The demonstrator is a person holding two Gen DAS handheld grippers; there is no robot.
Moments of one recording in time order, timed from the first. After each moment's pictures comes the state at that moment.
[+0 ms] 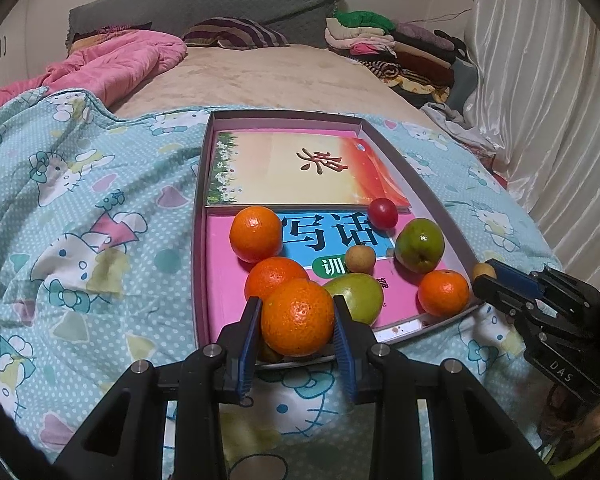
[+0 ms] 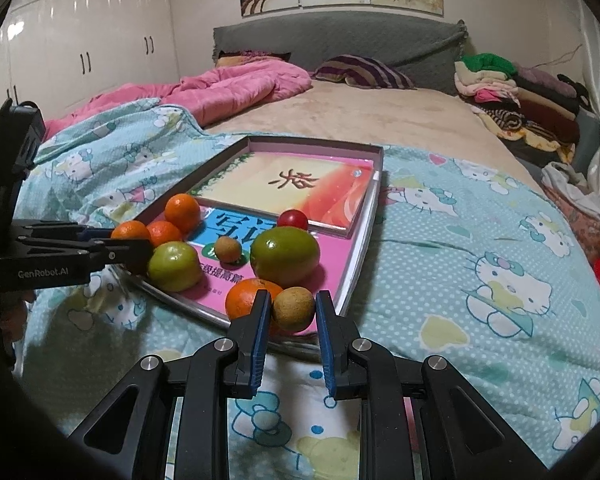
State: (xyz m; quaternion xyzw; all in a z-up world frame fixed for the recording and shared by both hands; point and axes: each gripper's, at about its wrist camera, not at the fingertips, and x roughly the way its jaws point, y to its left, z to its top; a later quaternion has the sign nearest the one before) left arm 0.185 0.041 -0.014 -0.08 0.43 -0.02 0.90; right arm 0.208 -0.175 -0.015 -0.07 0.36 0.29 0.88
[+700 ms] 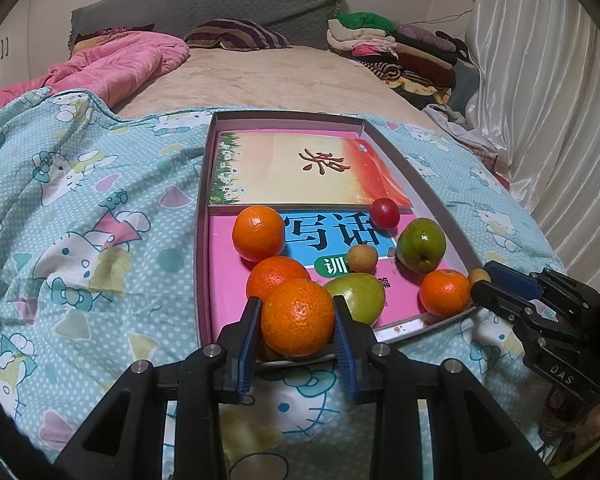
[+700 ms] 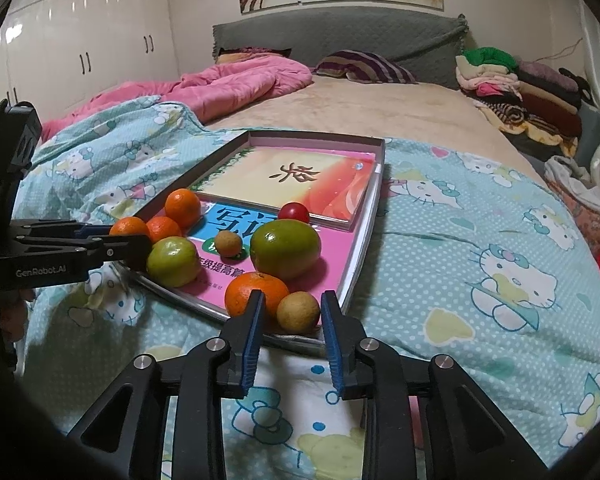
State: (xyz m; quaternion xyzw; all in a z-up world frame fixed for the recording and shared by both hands) left arm 0.184 0.042 -0.015 -0.08 0.43 -0.02 0.90; right arm 0.210 -0.175 -0.019 -0.06 0.36 0.30 0.88
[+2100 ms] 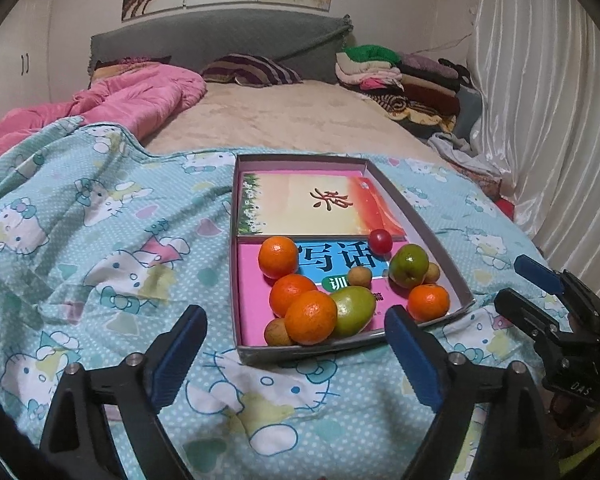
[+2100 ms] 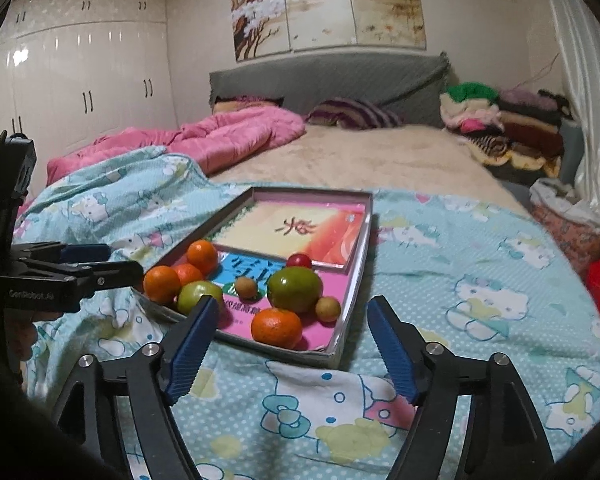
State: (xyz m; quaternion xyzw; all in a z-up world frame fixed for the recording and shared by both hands) left arm 0.139 0.042 0.023 -0.07 0.37 0.01 0.93; right arm 0.167 -0.193 0.019 -0.03 0.27 0.28 0.92
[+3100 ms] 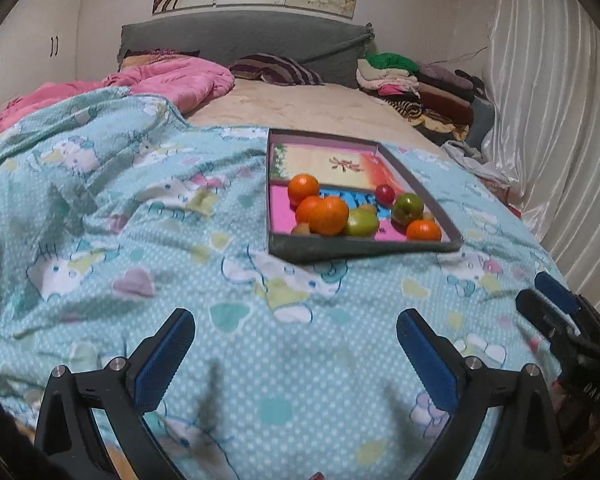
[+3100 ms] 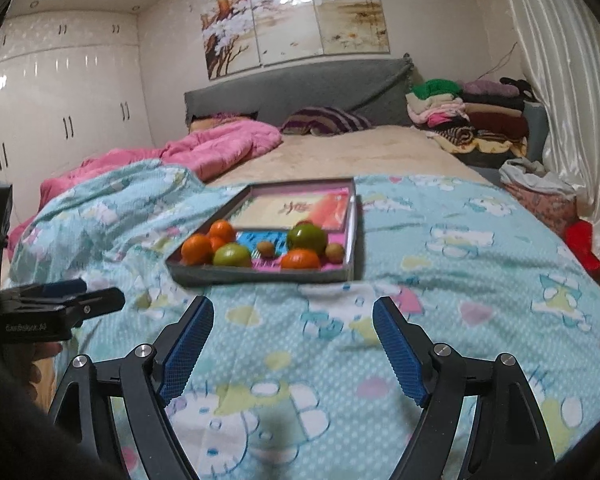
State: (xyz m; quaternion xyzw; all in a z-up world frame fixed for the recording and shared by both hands) left arm 0.043 0.042 -0.001 -0.09 0.37 0.05 0.92; right arm 0.064 -0.209 0.008 0.01 0.28 0.24 0.93
